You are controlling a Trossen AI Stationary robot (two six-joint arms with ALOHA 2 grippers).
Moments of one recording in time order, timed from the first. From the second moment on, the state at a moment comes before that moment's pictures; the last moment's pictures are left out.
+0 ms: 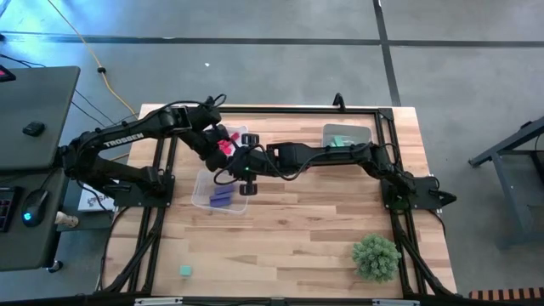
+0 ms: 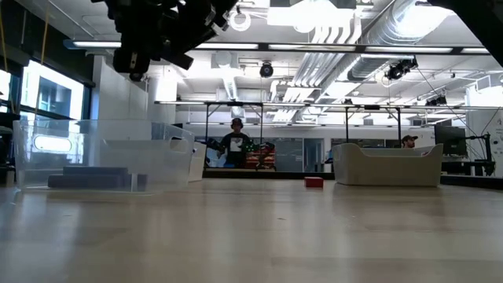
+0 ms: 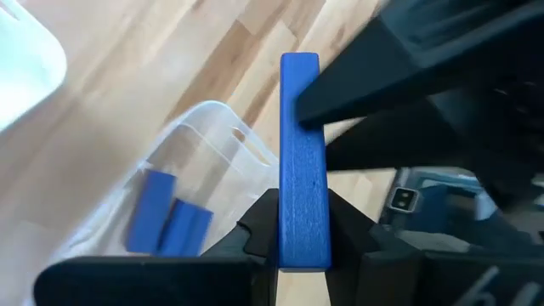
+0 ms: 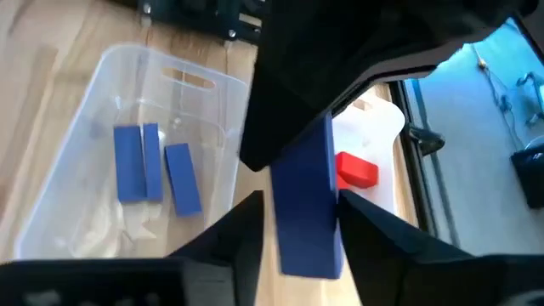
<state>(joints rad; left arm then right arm) 0.53 1.20 1.10 -0.97 0.53 -0.41 0.06 2.21 2.23 -0.78 0.35 -0.24</state>
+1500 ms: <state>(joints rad) 0.30 1.20 0.90 -1.05 0.12 -0.23 -0.20 2.21 2.23 -1.15 0.09 0.54</state>
